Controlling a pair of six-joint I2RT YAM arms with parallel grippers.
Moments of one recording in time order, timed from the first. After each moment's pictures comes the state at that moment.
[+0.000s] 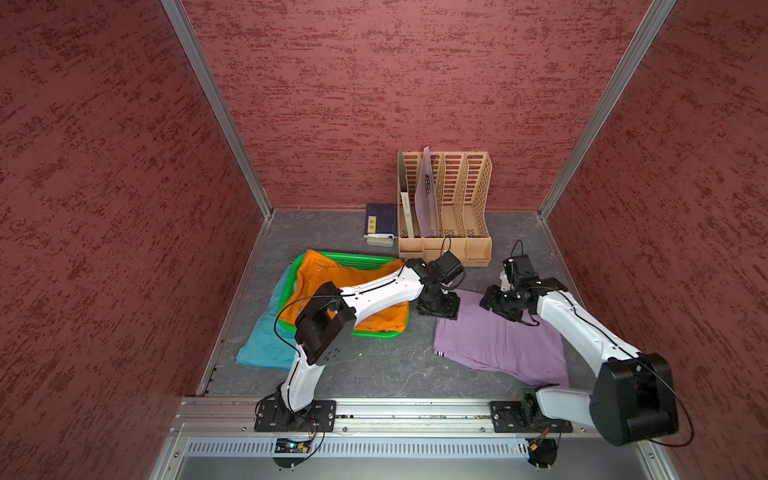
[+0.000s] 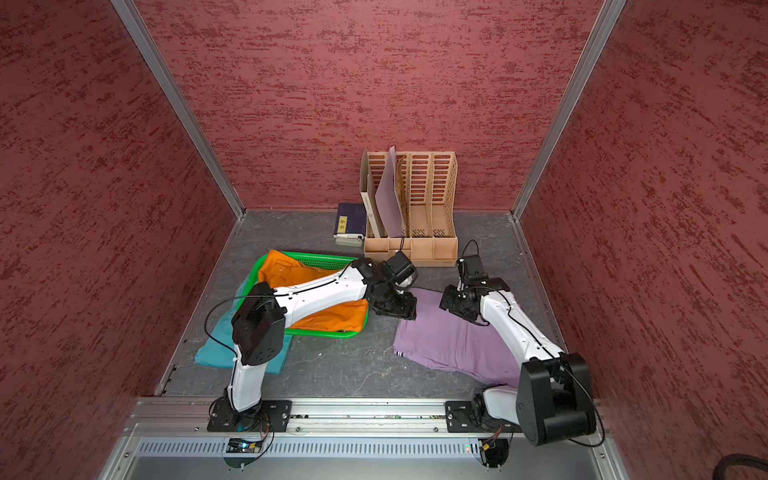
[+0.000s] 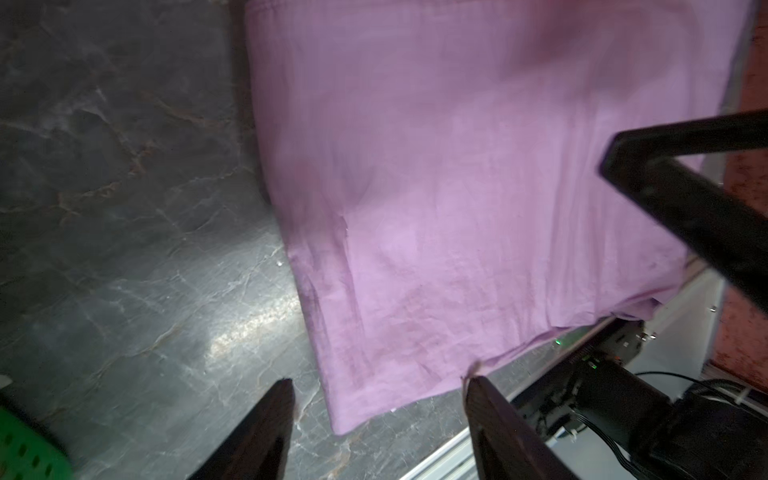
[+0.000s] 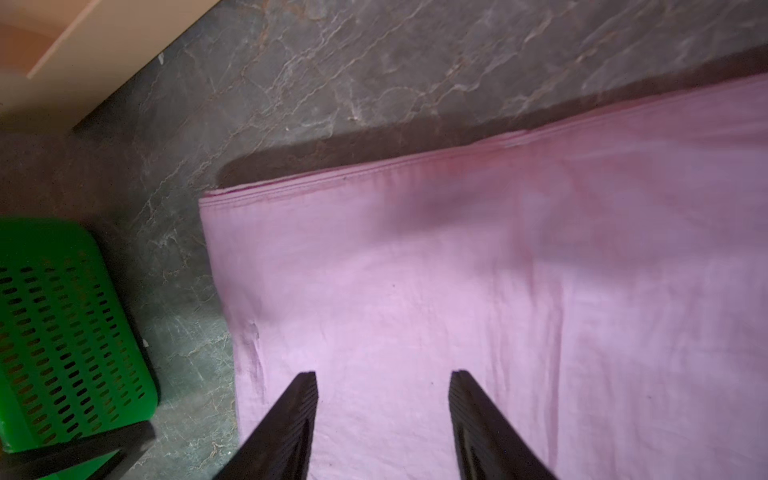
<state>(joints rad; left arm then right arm) -0.94 2.06 1.70 -0.88 0.22 -0.67 0.13 1.29 0.86 -0.76 -0.17 0.55</state>
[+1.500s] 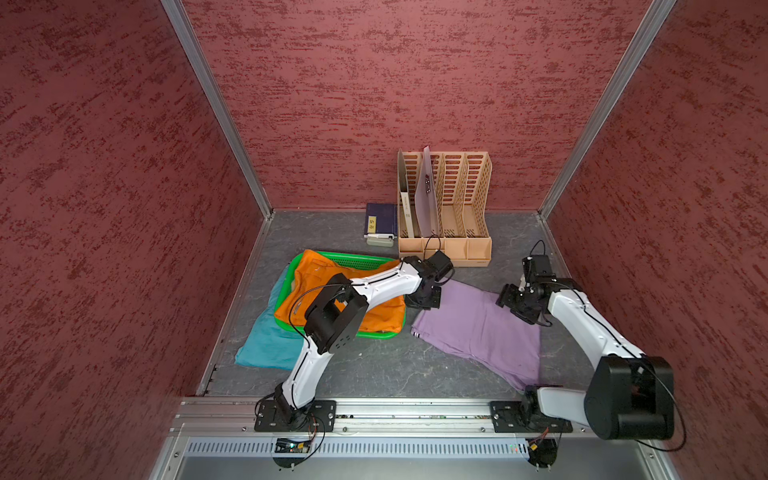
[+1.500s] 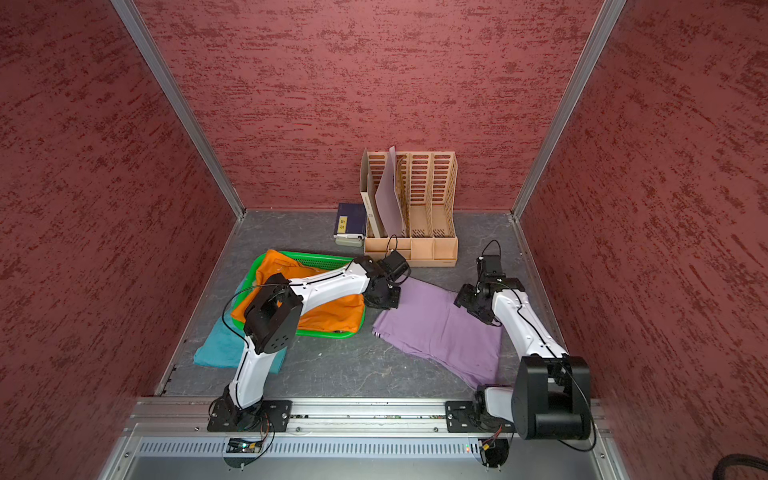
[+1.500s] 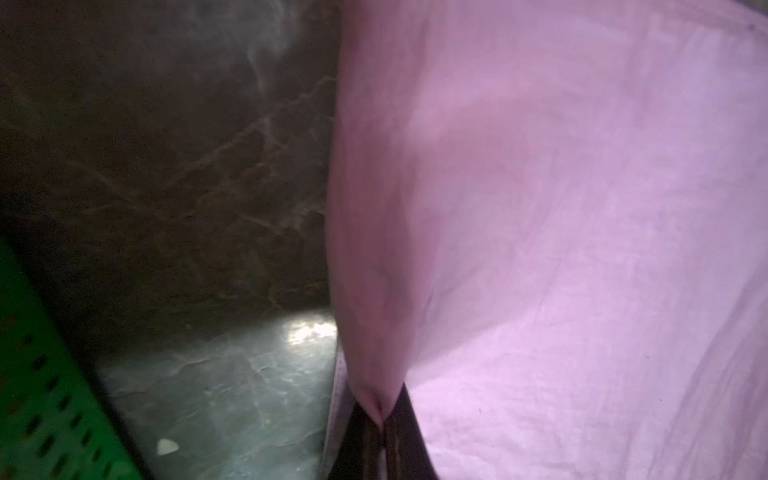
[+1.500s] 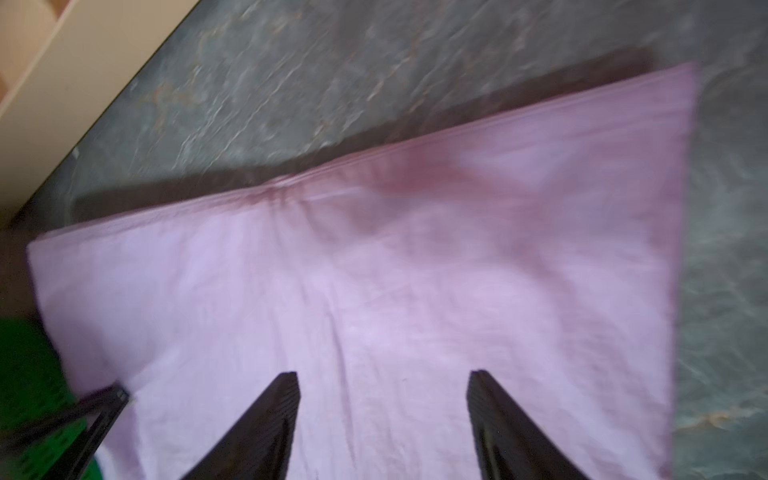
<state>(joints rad) -0.85 2.13 1.69 -0.88 0.00 -0.67 -0.05 1.29 0.86 -0.80 -0.07 0.55</state>
